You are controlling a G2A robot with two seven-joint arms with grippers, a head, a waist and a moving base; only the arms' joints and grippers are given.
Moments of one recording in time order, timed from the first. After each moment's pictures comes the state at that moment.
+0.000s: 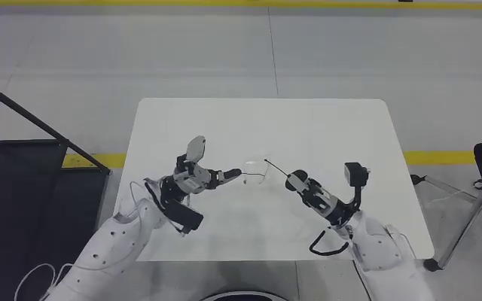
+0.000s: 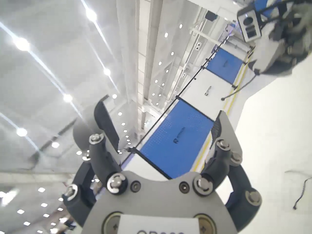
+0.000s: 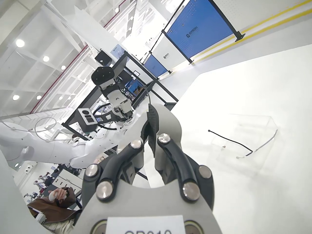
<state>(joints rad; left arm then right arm) 1.13 -1.01 -1.08 -1.60 1.85 0.14 0.96 -1.39 -1.14 1.33 -1.73 -0.17 -0.73 0.39</state>
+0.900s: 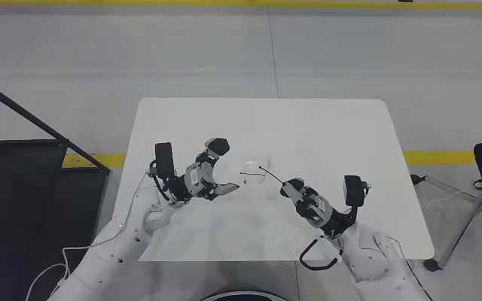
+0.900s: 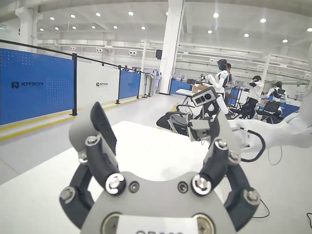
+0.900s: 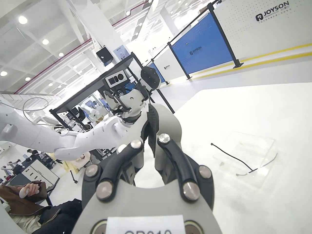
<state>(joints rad) 1.09 -1.04 -1.02 -1.52 1.03 -0.81 0.66 -1.45 -1.16 1.31 -1.76 -0.46 -0.81 0.12</state>
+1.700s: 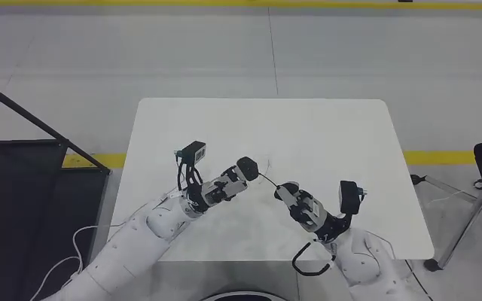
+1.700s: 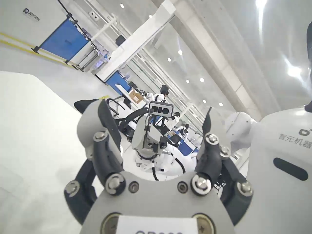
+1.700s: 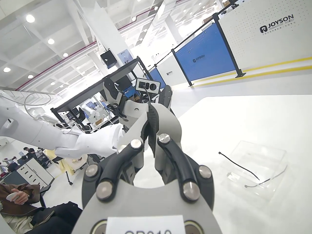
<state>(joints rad) 1.02 -1.04 -0.82 -1.51 -0.07 -1.00 -0.13 -1.46 -1.17 1.26 -1.78 -0.58 -0.82 0.00</state>
